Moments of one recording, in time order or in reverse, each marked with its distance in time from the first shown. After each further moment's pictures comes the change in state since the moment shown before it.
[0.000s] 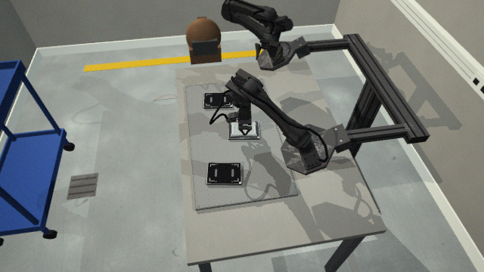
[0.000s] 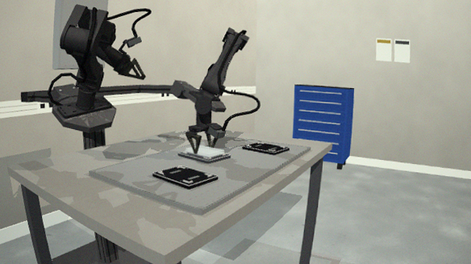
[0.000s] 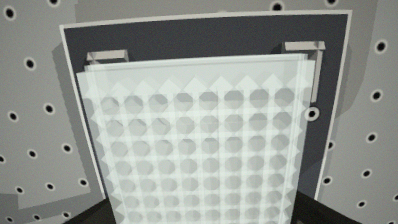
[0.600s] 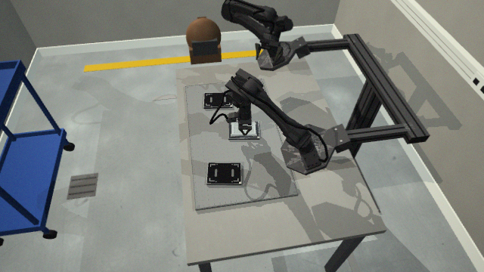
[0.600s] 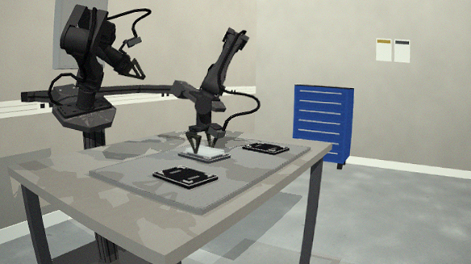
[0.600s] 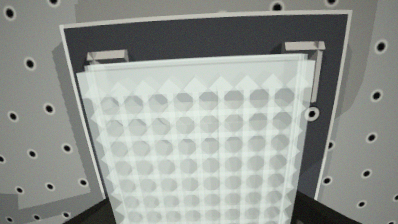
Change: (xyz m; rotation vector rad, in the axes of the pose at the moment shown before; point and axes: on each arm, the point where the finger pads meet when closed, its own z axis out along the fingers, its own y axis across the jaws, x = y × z) left arm 0.000 0.000 0.000 0.000 0.000 0.000; right arm 0.000 0.000 0.000 0.000 0.000 0.000
